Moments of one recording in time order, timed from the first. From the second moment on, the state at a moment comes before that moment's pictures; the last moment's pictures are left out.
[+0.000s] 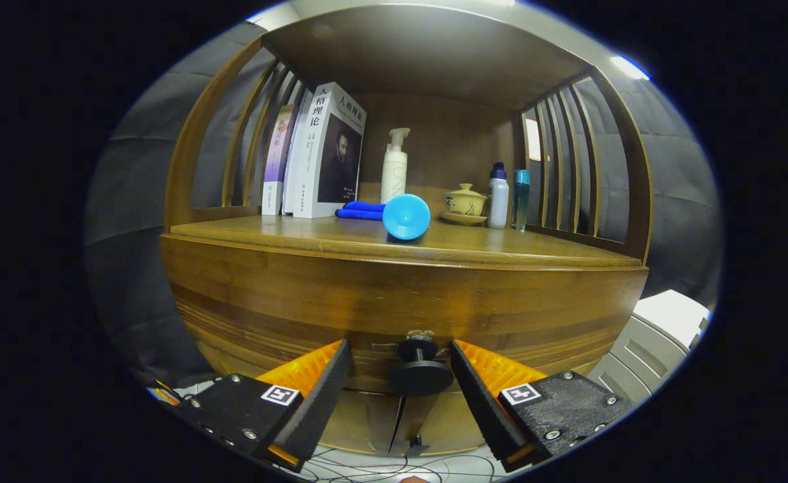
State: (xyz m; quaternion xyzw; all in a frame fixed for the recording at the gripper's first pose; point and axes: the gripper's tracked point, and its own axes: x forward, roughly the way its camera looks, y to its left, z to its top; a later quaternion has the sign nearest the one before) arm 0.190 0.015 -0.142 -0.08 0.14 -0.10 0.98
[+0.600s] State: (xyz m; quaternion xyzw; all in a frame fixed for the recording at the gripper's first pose) arm 0.128 0.016 -0.074 -0.01 0.11 -0.07 0.99
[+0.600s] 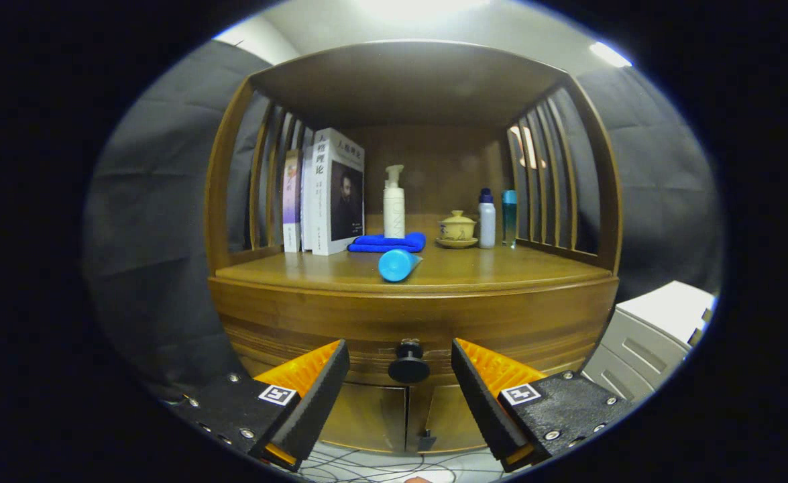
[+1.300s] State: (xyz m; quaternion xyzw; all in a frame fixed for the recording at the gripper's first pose) arm 0.046 -0.006 -0.044 0.00 0.10 -0.07 0.99
